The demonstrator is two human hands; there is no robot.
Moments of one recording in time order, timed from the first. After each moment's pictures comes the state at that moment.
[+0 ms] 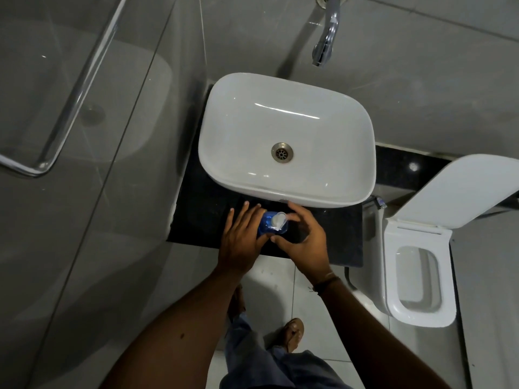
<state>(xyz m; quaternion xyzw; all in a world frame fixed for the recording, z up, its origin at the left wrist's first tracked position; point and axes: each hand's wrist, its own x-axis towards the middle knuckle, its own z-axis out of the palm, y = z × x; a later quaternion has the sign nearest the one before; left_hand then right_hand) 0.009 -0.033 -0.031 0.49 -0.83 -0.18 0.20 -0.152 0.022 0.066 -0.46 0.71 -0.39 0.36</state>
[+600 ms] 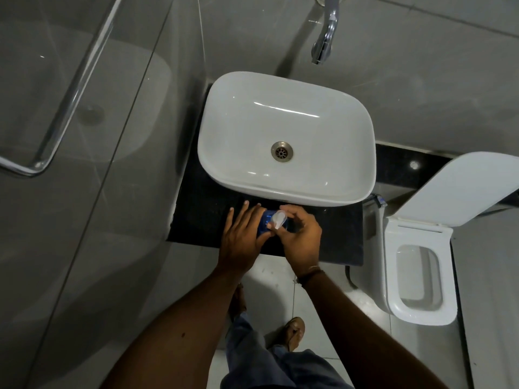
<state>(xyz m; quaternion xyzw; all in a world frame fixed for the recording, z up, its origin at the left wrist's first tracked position) 0.007 -0.032 -0.033 0.49 -0.82 -0.18 0.23 -0.132 0.005 0.053 -0.39 0.77 -0.41 0.30</state>
